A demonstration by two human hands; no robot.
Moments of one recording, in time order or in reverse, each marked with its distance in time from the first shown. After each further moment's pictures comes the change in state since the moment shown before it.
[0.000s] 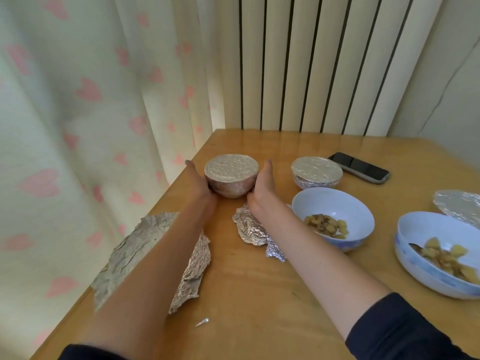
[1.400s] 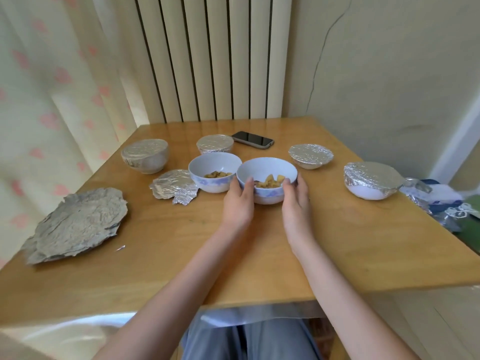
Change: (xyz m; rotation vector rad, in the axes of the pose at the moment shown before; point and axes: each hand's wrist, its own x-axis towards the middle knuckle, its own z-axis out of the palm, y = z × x) left_hand -0.231 -0.168 0.123 0.788 -0.272 0.310; right_hand -0.217 -0.039 -0.243 -0.377 0.435 -0.584
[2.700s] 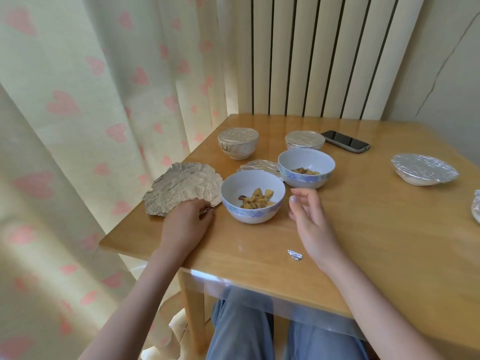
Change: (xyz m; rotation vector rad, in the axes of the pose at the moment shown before) left_hand -0.058 -0.048 -0.232 1.037 0.311 0.014; right_hand -0.057 0.017 0.077 -0.066 -0.617 -0.128
